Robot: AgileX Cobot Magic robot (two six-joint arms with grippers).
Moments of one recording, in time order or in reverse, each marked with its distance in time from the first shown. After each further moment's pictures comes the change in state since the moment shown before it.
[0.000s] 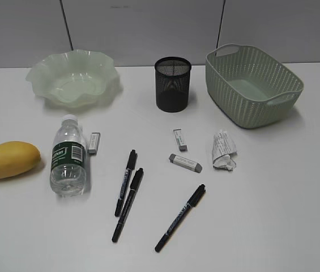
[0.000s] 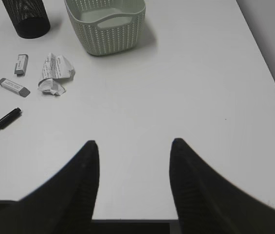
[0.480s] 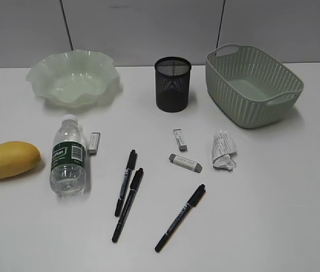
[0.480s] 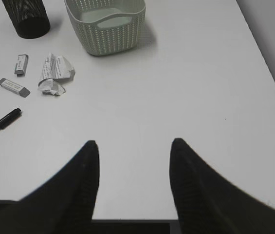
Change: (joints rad) left arm -0.001 0.000 0.000 0.000 0.000 0.000; right arm 0.000 0.000 0.000 0.000 0.000 0.001
